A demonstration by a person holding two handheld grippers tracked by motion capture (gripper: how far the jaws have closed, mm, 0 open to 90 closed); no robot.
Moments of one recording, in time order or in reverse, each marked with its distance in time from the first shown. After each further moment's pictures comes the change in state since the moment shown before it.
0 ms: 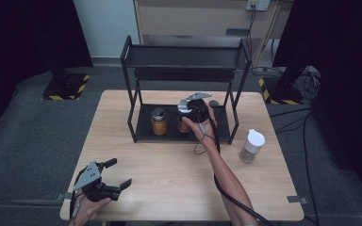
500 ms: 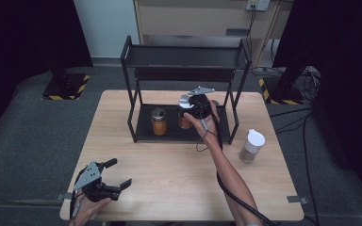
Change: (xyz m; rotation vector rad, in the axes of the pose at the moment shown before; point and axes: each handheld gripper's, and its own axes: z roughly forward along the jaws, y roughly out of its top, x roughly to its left) left arm 0.000 0.000 0.000 -0.001 -0.001 -0.004; right arm -0.001 0.014 -0.017 -0.024 -0.001 -0.001
